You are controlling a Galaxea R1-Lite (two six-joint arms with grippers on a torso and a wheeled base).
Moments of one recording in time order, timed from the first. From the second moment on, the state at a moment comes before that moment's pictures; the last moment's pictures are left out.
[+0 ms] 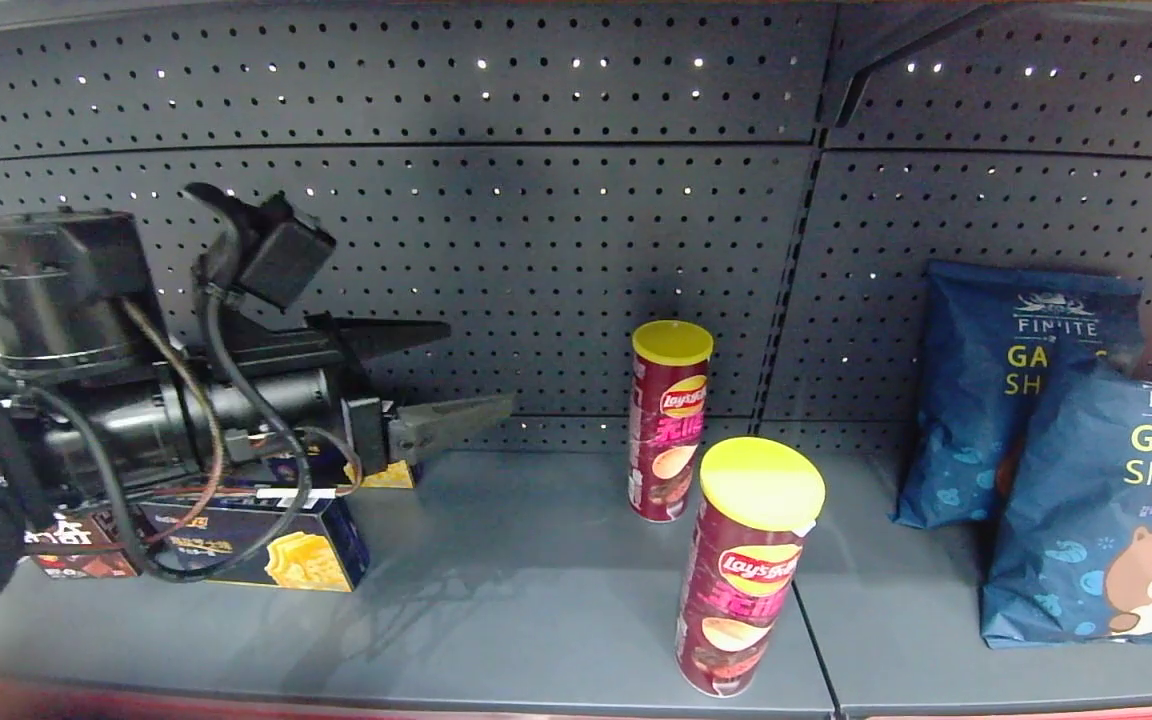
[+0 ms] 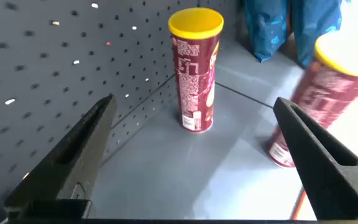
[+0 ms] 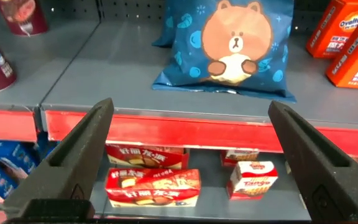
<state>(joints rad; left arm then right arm) -0.29 1.54 -0.82 -0.57 -0.60 0.13 -0.01 0.03 0.00 0.00 0.00 -0.04</state>
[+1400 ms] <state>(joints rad) -0.34 1.24 -0.47 -0.67 -0.44 0.13 0.42 1.07 -0.63 0.00 0.04 -0.02</state>
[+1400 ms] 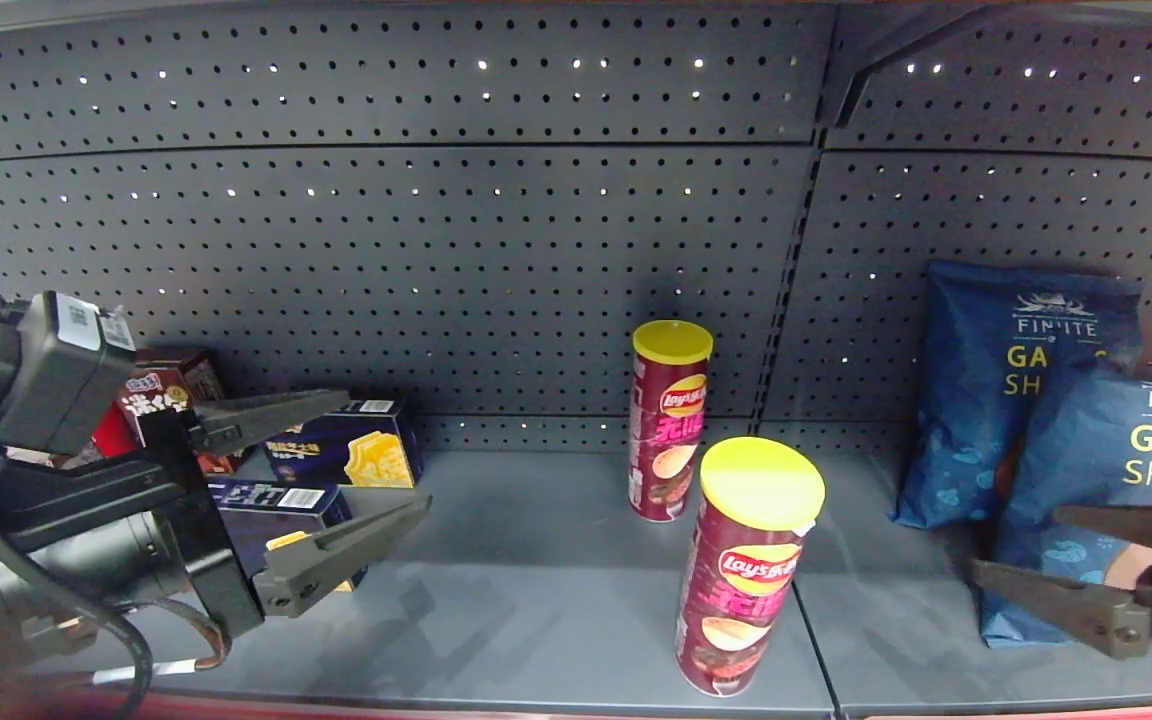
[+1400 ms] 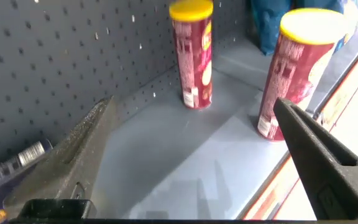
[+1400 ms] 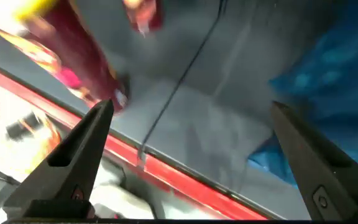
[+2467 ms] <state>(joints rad) -0.34 1.27 -0.46 -0.68 -0.44 0.13 0.58 1.43 -0.63 -0.14 -0.06 0.01</state>
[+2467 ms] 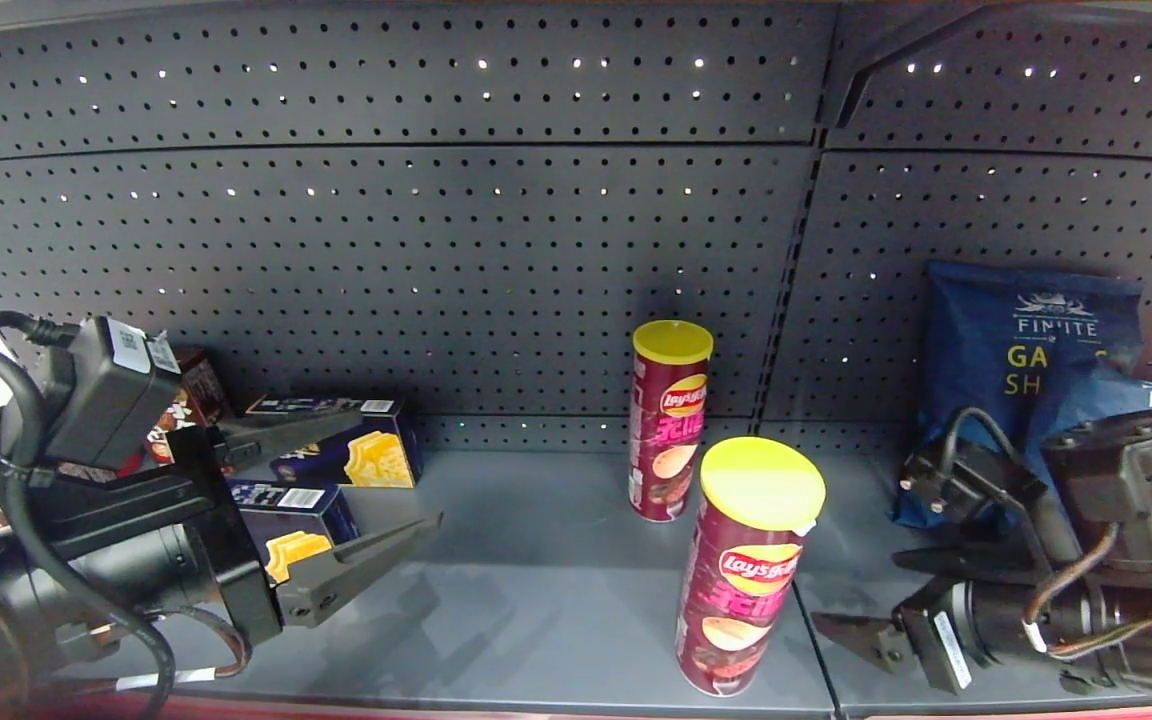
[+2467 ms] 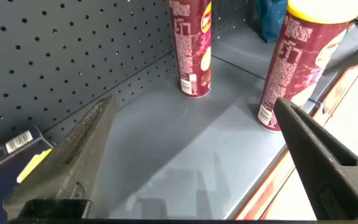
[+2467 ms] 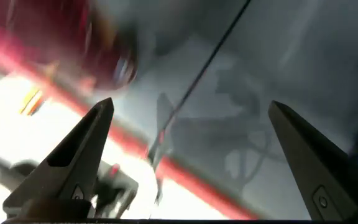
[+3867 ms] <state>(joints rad) -0.34 1.27 -0.46 -0.68 -0.44 0.13 0.64 1.65 -0.72 -0.20 -0.09 0.00</state>
